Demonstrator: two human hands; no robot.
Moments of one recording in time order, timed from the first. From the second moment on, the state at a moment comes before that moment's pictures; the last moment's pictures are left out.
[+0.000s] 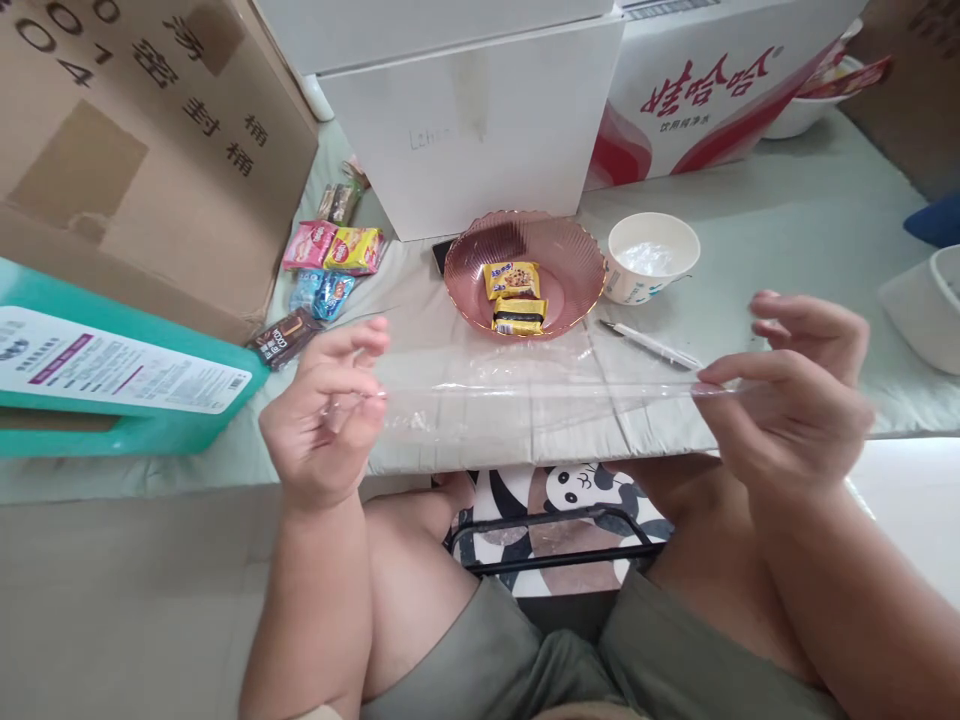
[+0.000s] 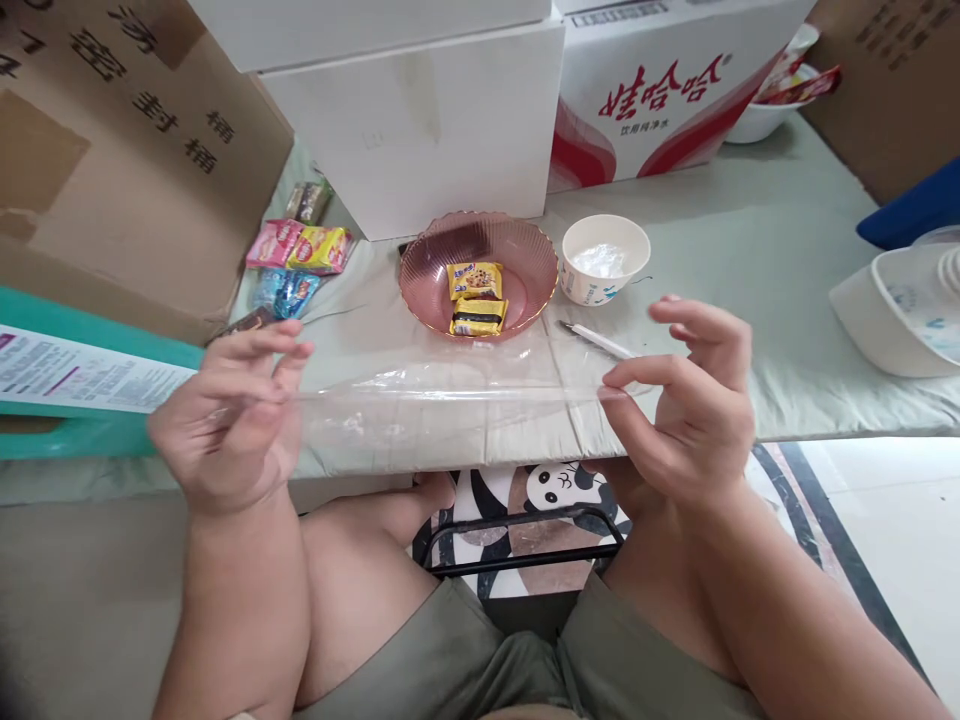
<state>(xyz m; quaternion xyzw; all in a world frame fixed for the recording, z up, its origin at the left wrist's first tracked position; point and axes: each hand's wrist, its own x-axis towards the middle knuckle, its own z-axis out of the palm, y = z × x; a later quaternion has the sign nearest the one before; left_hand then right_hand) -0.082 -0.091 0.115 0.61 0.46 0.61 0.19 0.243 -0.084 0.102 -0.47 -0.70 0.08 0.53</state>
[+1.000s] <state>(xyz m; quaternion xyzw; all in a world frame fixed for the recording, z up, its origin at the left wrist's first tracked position) -0.051 -0.049 0.076 0.55 0.44 0.25 0.66 0.202 -0.048 0.053 -0.43 -0.77 0.43 0.20</state>
